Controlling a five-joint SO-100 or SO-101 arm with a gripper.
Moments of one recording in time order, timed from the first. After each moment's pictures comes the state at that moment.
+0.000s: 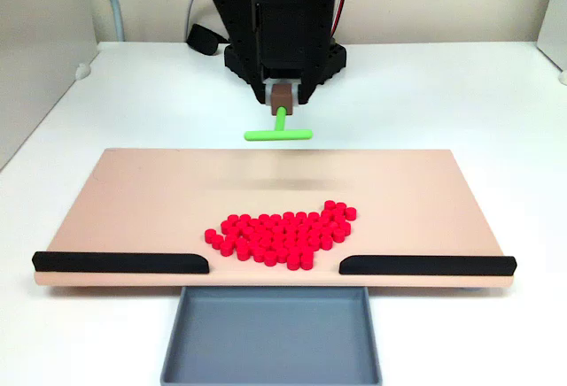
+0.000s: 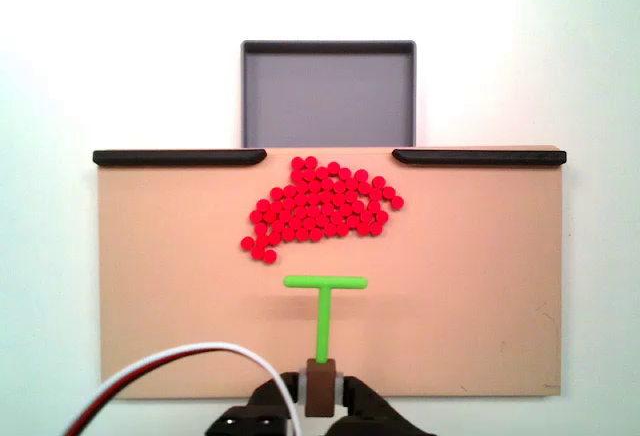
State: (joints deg) arm 0.4 102.8 107.3 78.5 -85.9
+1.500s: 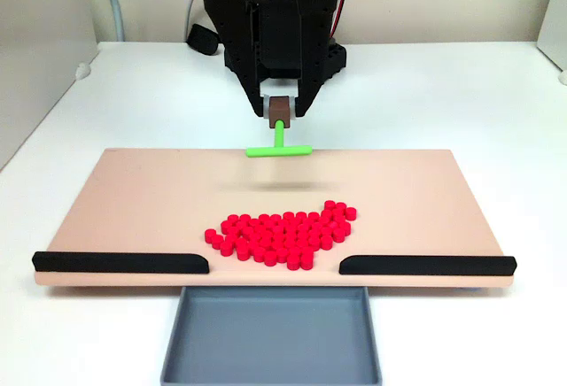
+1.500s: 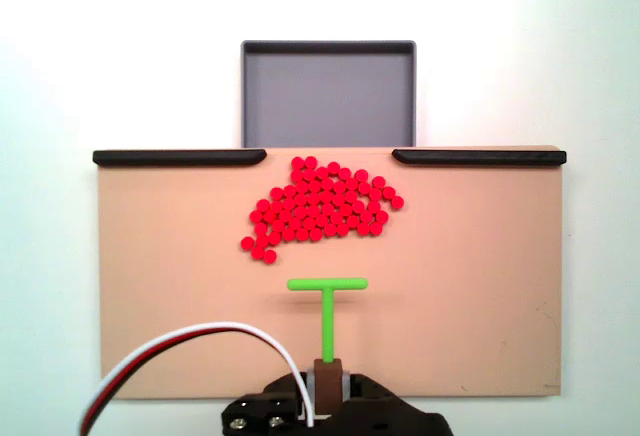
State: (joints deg) arm 2.3 99.1 106.9 78.5 -89.5
